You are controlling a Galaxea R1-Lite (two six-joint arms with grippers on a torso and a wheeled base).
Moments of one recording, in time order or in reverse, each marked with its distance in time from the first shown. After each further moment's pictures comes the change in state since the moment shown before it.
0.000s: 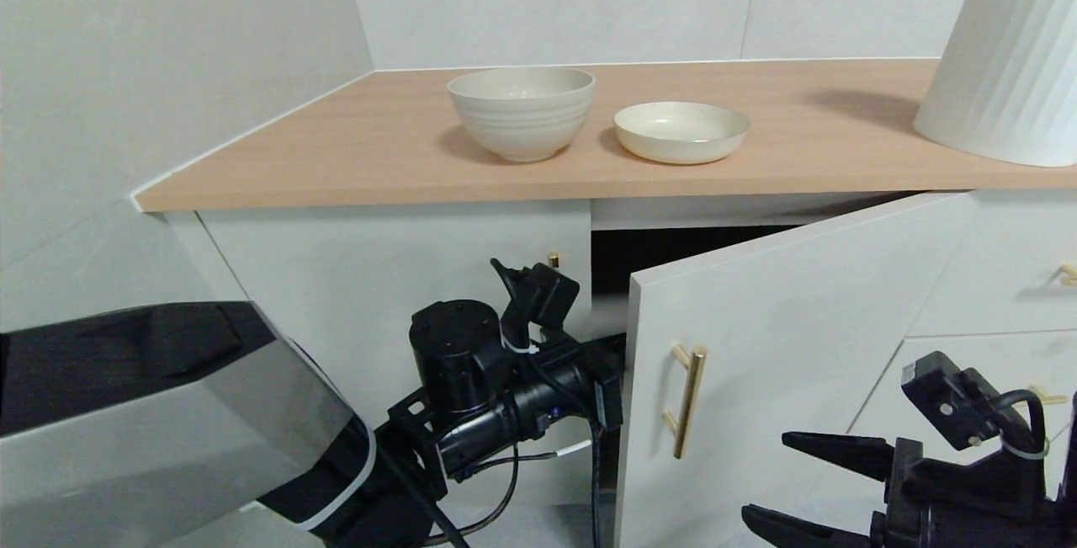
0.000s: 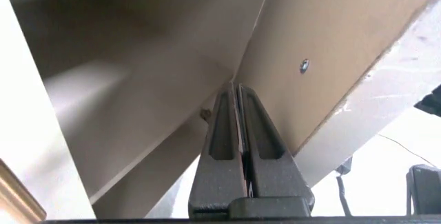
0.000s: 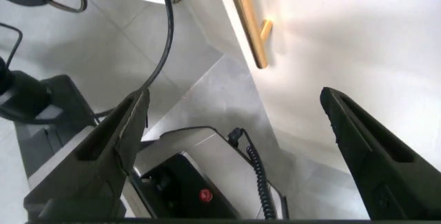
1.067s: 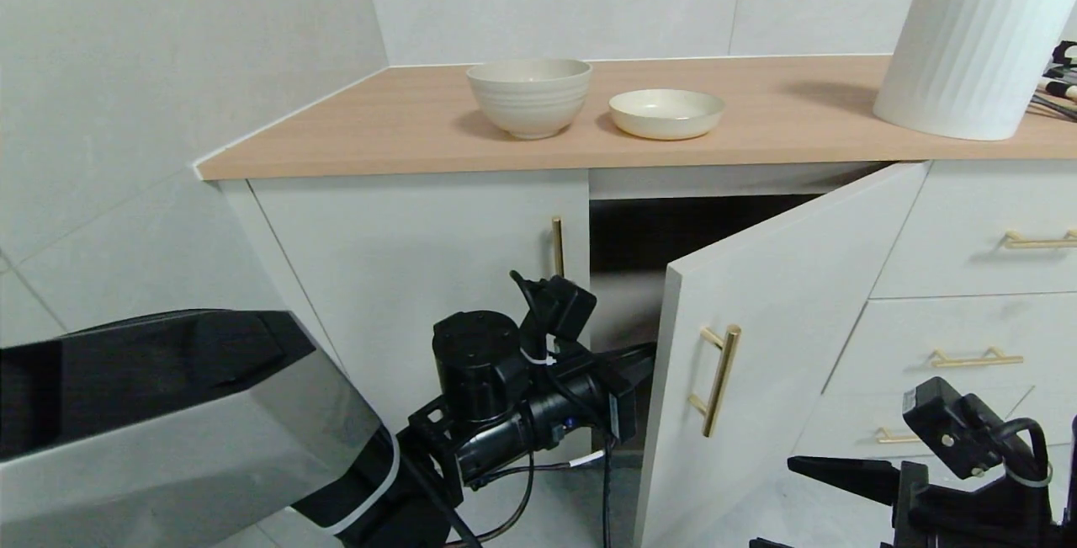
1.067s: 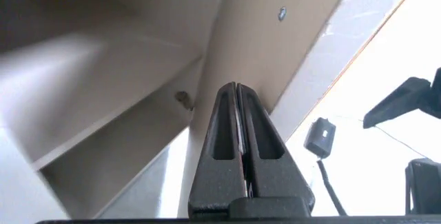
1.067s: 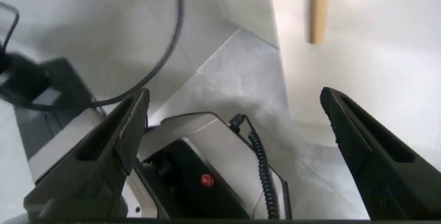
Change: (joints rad) left arm -0.018 0.050 -0.027 -0.003 0.009 -0.001; right arm 0.002 0.003 0.043 0.000 0.006 -0.013
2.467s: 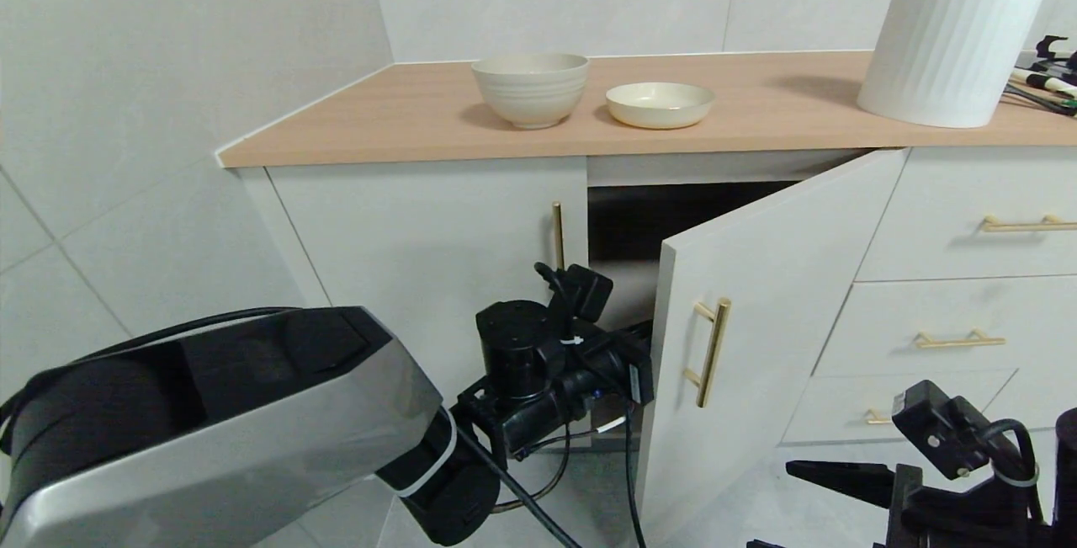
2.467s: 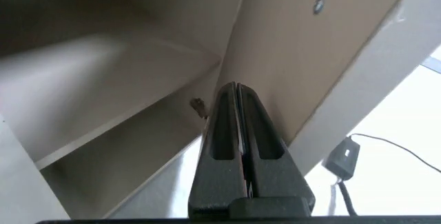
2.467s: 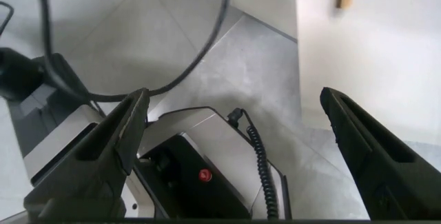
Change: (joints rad) left arm 0.002 0.122 -0.181 0.026 0.103 0.003; right arm 0.010 0.021 0.002 -0.001 -0.002 -0.002
